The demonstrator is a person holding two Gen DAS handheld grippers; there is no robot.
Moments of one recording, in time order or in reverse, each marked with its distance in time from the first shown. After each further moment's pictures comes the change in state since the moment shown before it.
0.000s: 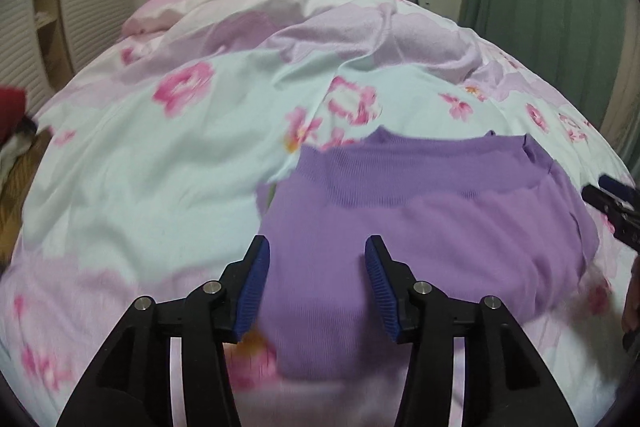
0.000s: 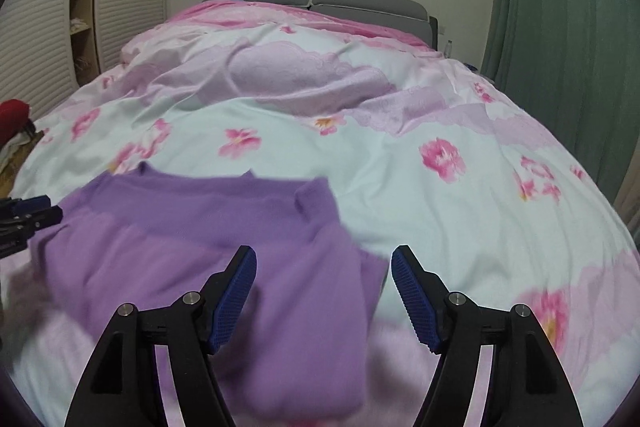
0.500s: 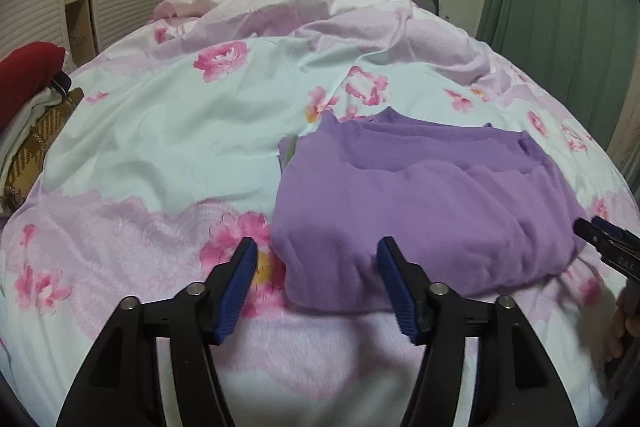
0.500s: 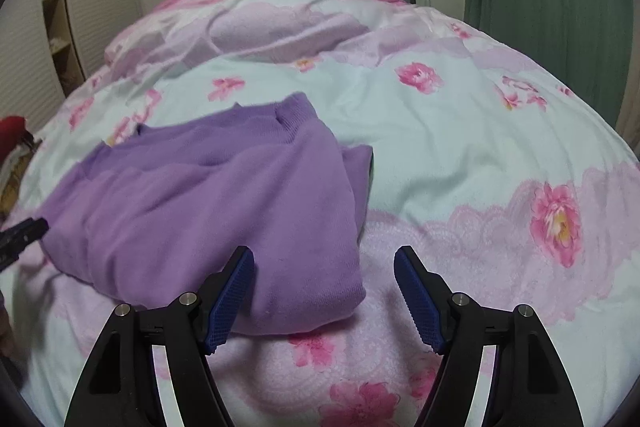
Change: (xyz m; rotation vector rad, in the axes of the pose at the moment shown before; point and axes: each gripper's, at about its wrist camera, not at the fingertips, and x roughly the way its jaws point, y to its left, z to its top) left arm -0.032 0.003 -0.039 -0.075 -0.028 0.023; right arm -0.006 -0.016 -0.046 0.116 0.074 0.039
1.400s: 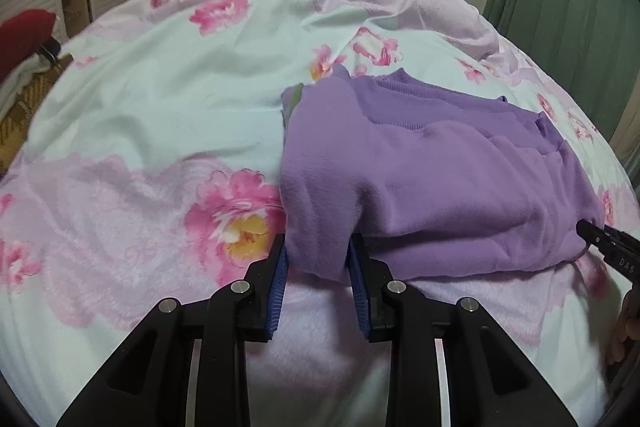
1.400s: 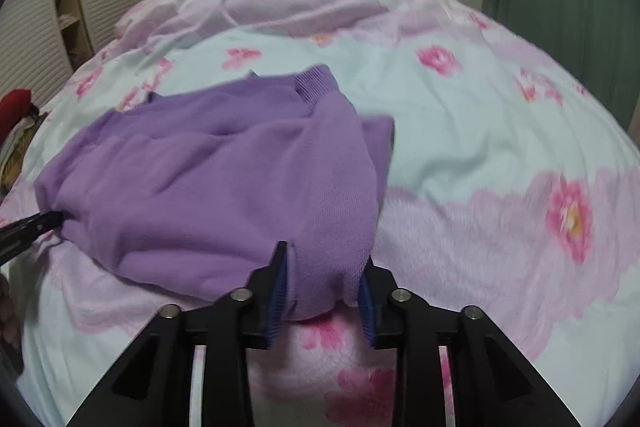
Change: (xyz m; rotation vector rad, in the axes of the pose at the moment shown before) left arm 0.027 0.006 -0.011 -0.021 0.083 -0.008; right arm 0.014 0.006 -0.013 -0.025 0.093 -0.010
